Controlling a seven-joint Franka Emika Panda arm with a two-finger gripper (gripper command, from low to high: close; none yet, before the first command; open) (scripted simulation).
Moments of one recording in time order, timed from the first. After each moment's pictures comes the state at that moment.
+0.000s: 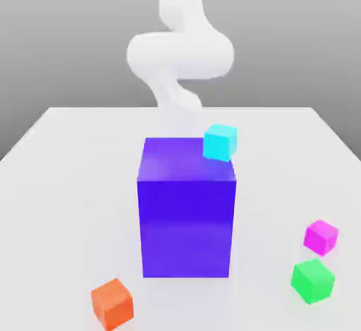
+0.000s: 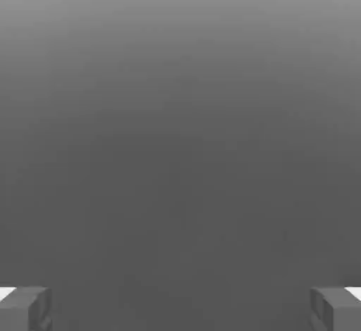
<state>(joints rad) 0.01 -0.71 0.06 -2.34 -0.02 2.35 0.82</state>
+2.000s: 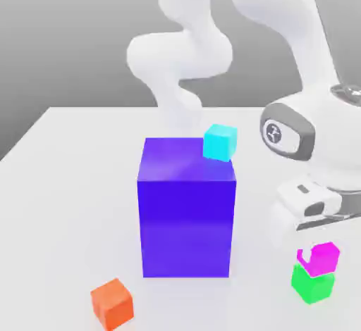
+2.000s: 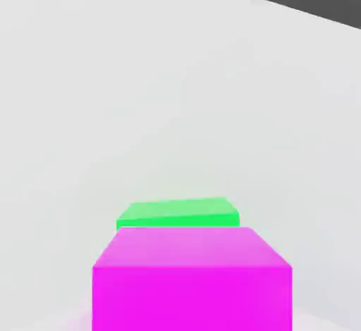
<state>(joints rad) 0.21 0.29 0.29 -2.47 -0.21 2.75 1.17</state>
